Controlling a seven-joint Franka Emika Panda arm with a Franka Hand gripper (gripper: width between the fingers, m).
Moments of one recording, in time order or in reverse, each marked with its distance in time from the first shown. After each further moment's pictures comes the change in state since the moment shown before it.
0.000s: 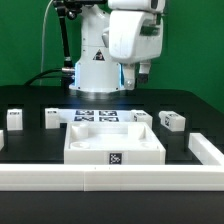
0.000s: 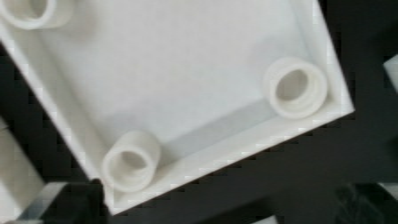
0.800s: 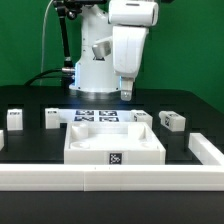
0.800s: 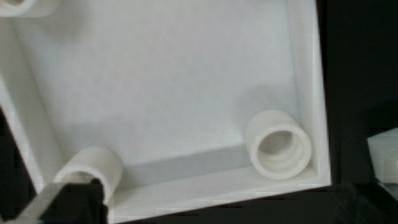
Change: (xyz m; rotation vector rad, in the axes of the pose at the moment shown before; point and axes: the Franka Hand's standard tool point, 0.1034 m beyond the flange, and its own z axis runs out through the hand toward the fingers) arm -0.015 -0.007 0.020 0.008 0.003 -0.253
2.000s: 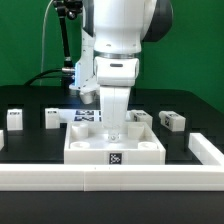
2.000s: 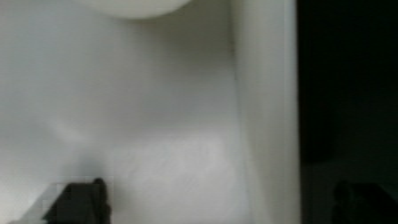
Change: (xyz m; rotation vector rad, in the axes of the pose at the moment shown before) arm -0.021 -0.035 0.082 0.097 0.018 -0.025
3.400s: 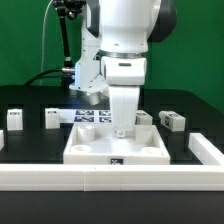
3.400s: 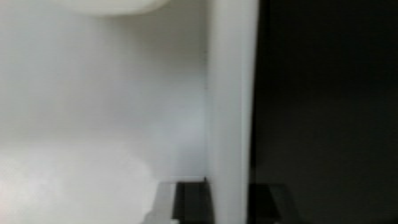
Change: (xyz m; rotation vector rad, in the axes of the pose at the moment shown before) arm 0.025 0.010 -0.002 -0.024 0.010 -0.056
